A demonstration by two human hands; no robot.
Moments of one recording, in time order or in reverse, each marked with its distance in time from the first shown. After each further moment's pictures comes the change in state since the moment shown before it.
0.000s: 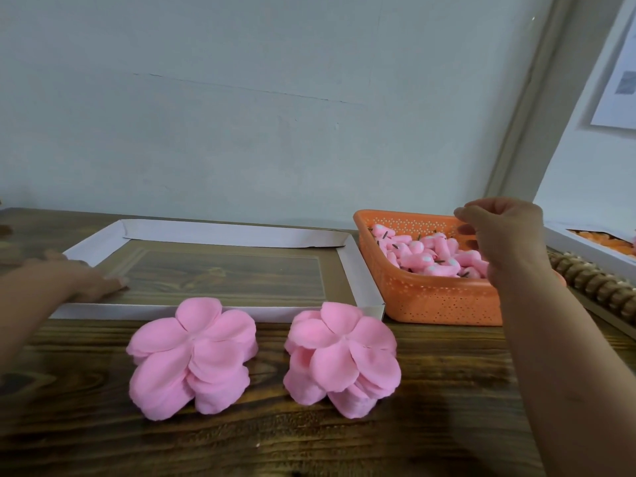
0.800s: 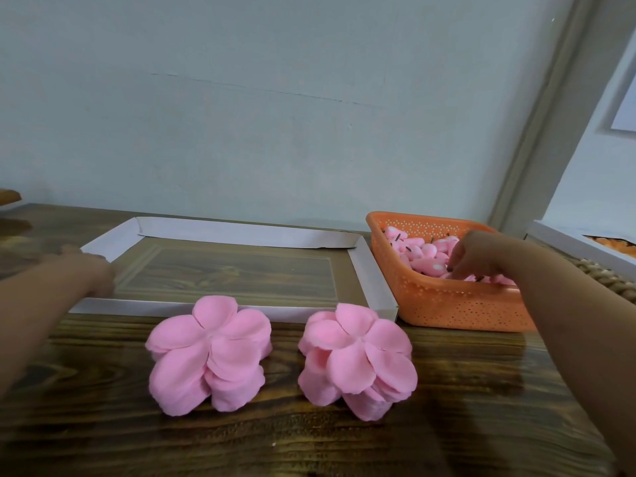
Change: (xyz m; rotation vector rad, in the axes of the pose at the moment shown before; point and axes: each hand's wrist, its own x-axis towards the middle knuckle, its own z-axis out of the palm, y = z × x) left_hand -0.035 0.007 -0.016 0.148 0.094 0.033; right_hand 0.028 0.008 0.017 -1.253 -0.725 0.005
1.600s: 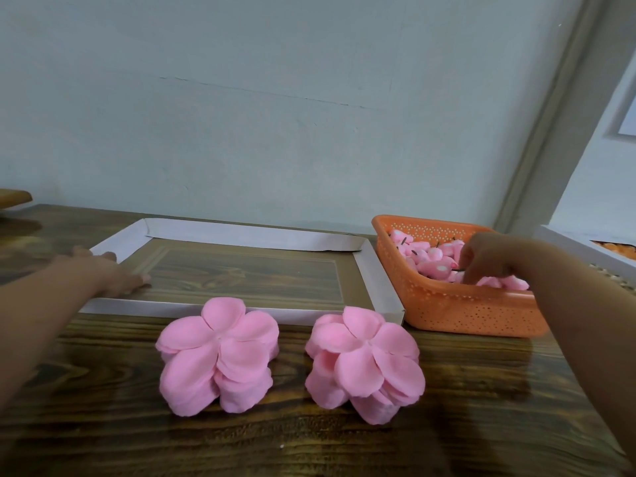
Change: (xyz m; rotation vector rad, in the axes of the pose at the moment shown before) left_hand 0.003 -0.003 0.005 -0.263 -0.091 -0.086; right_hand 0.005 0.005 -0.006 -0.119 0.020 -0.067
